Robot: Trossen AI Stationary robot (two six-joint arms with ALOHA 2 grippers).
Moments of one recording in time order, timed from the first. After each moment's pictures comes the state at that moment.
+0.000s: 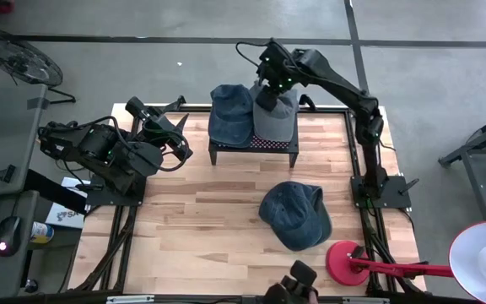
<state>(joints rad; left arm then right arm) -0.37 1.28 1.74 -1.10 -1.35 -0.13 -0.59 2.04 2.32 -1.29 0.11 -0.05</state>
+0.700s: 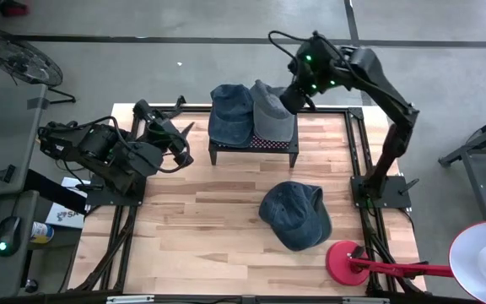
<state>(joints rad) -0.36 1.28 1.74 -1.10 -1.21 -0.15 -0.50 1.75 2.33 -1.45 0.05 0.20</state>
